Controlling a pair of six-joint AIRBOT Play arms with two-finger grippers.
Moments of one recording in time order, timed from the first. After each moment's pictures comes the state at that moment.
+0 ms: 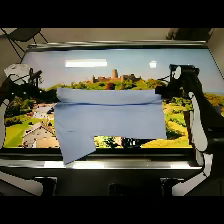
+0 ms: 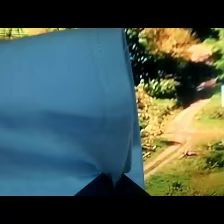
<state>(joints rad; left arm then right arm) 0.20 -1.75 1.58 1.11 -1.31 -1.36 -0.02 -1.83 1.75 -1.56 1.30 1.71</state>
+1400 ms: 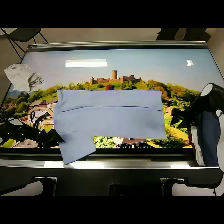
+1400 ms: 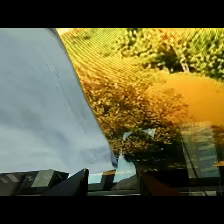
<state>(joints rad) 0.37 -1.35 0.70 1.01 -1.33 -1.26 -0.28 -1.54 1.29 -1.38 1.55 1.60</state>
